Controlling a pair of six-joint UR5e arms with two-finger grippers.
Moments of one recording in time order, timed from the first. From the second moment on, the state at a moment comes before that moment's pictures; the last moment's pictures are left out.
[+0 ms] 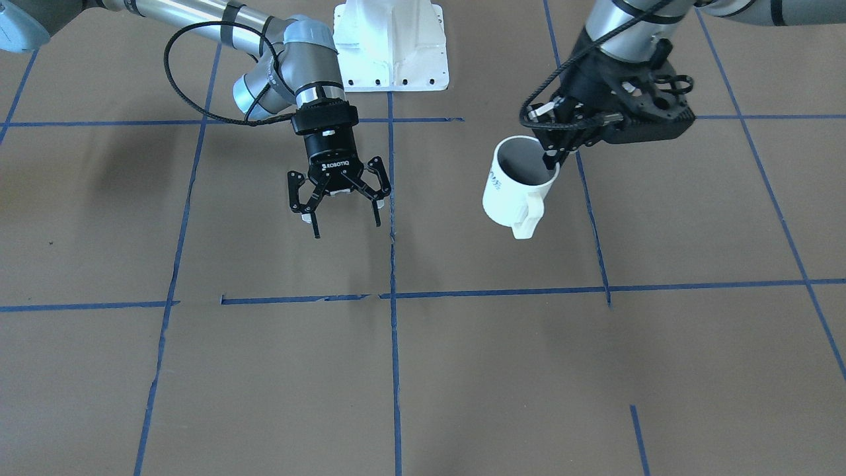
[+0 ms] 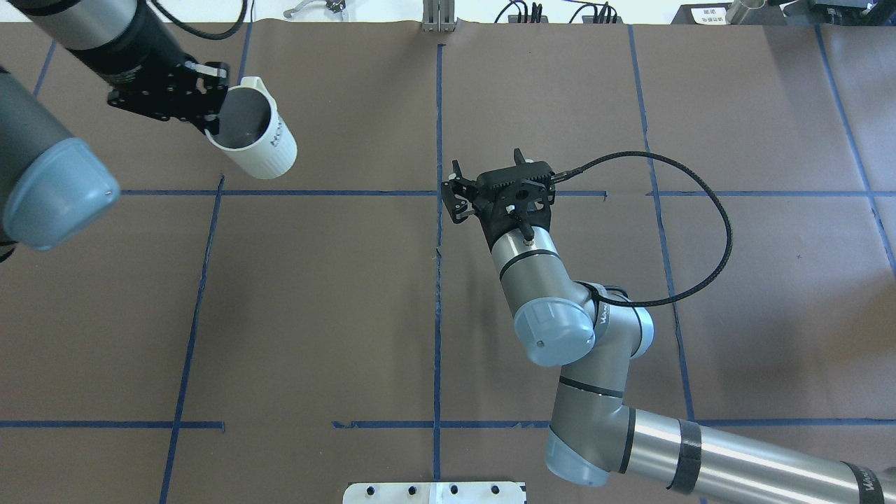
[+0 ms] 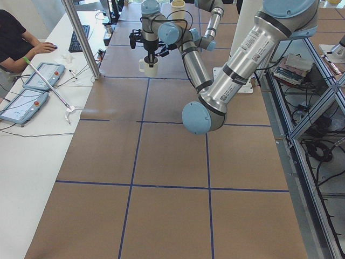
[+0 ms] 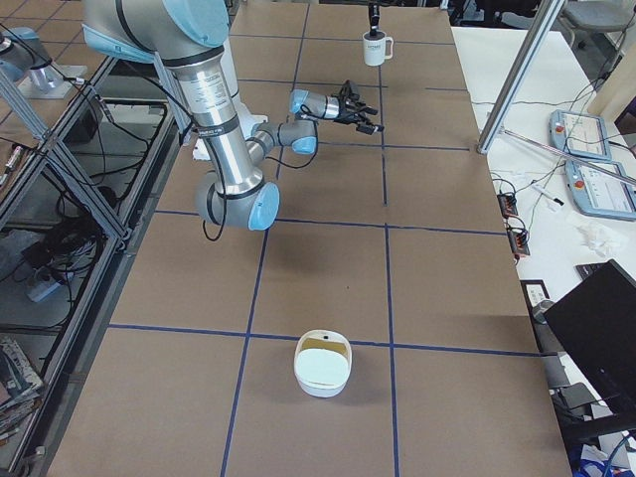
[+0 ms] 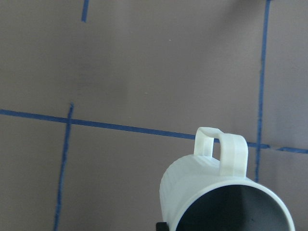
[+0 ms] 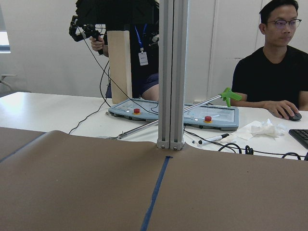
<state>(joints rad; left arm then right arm) -1.02 -2.12 -2.00 -1.24 -2.20 -0.88 0.37 -1.02 1.53 -0.70 0.77 0.88</state>
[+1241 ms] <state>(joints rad) -1.11 -1.46 -2.00 -1.73 -2.25 -0.58 0.96 -1.40 1.90 -1.22 1.82 0.67</state>
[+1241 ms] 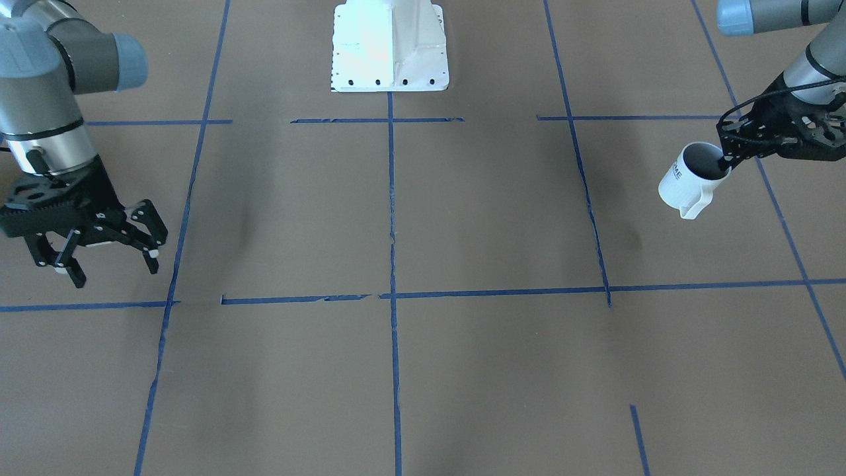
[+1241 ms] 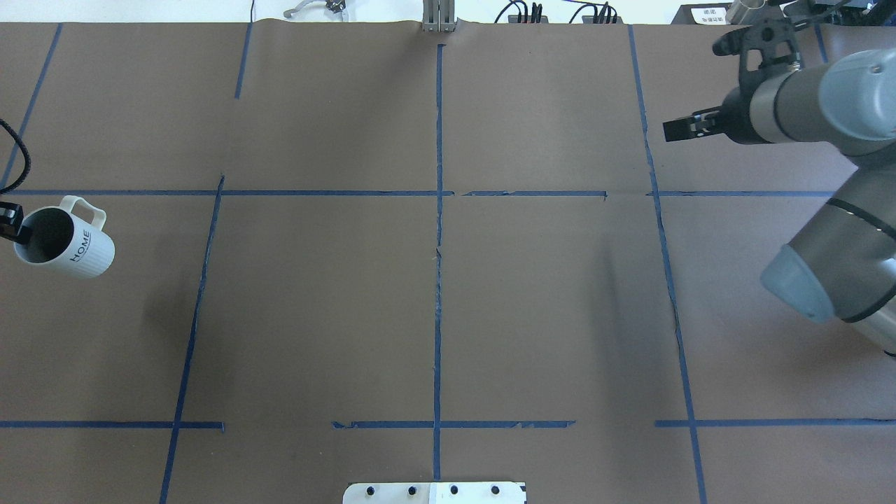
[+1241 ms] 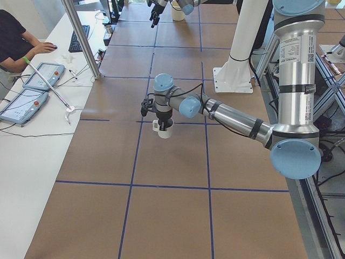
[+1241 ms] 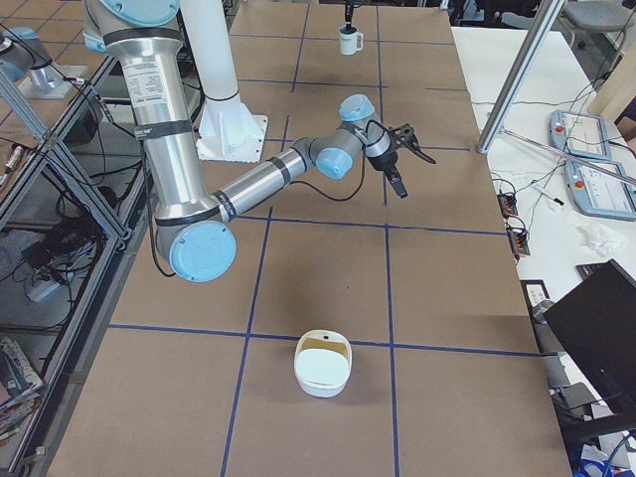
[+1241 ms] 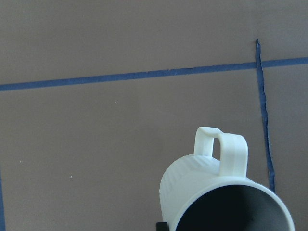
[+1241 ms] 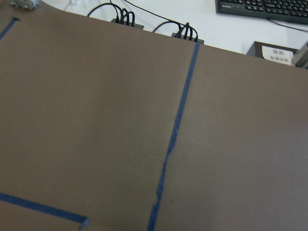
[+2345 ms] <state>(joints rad) -1.10 -1.41 -1.74 -2.15 -2.34 -0.84 1.30 -1.78 1.94 -1.28 2.31 0.38</state>
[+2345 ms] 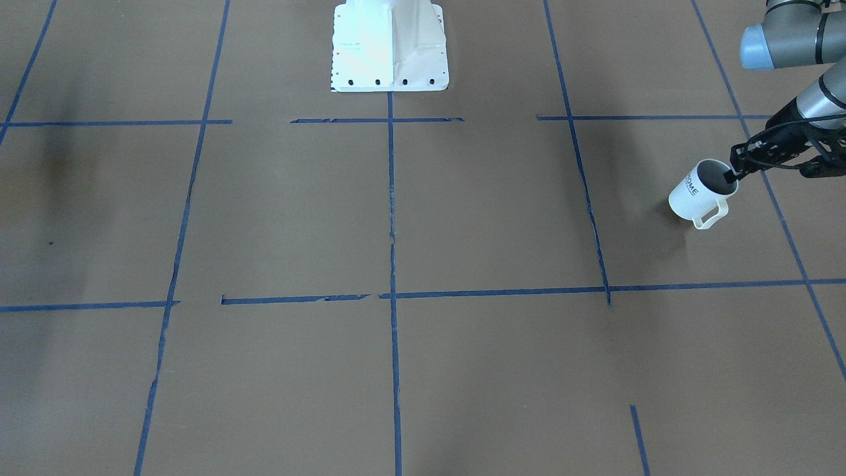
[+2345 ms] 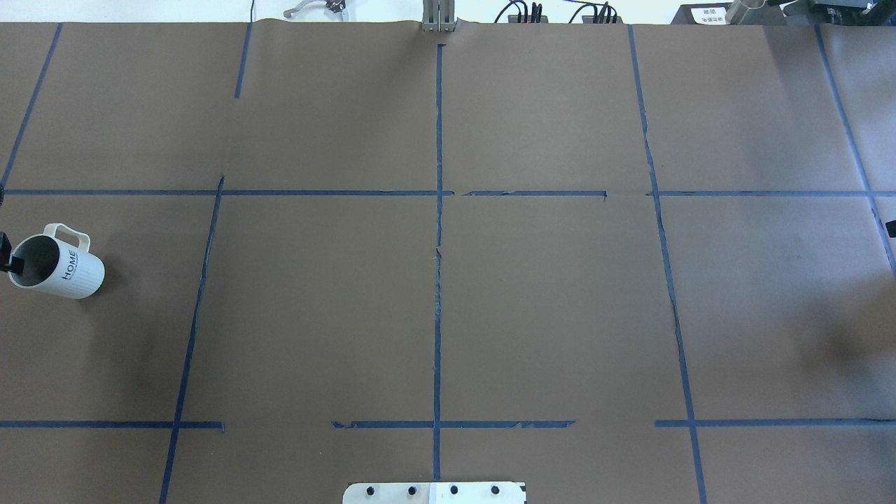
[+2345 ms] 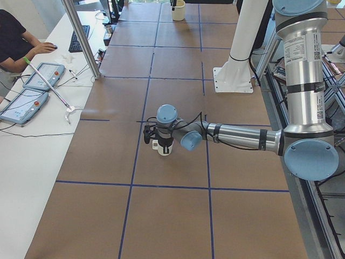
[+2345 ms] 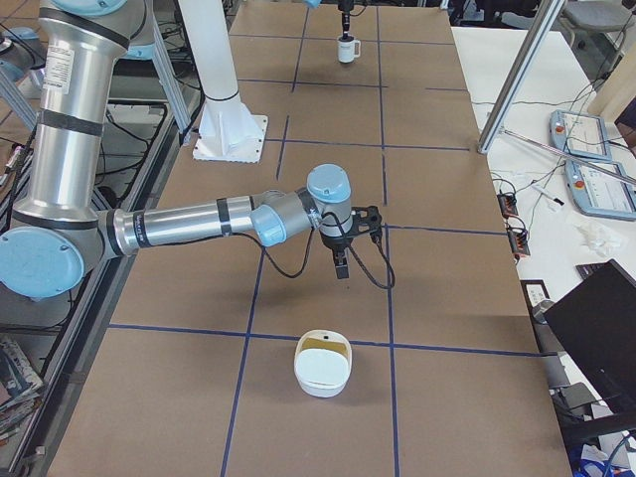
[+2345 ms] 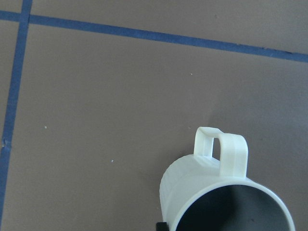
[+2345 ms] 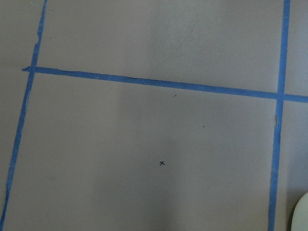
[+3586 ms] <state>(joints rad) -1.04 -1.38 -1.77 -2.13 -2.34 -0.84 1.30 -1.79 1.95 -1.28 2.32 0.38</state>
